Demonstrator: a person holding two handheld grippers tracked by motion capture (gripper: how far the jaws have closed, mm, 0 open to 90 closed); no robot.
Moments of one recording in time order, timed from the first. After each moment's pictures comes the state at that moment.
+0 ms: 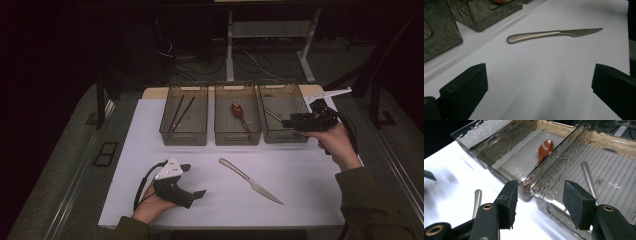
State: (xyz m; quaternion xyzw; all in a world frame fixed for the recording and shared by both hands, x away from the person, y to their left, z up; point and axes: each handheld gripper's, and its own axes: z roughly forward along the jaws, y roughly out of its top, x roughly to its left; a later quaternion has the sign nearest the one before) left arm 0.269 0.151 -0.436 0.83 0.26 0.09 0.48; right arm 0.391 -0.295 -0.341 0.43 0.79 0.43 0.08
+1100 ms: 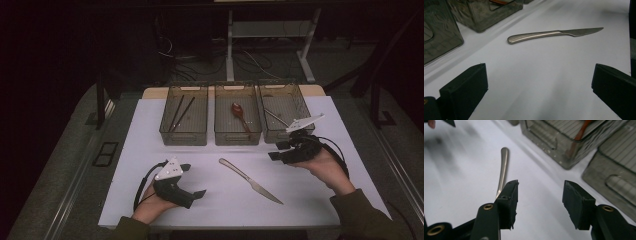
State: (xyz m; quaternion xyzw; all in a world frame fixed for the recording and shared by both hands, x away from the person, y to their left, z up) left arm 0.268 0.150 -0.434 0.83 0.25 0.09 0.48; right arm 0.335 -0.245 -0.368 0.36 0.86 0.36 0.06
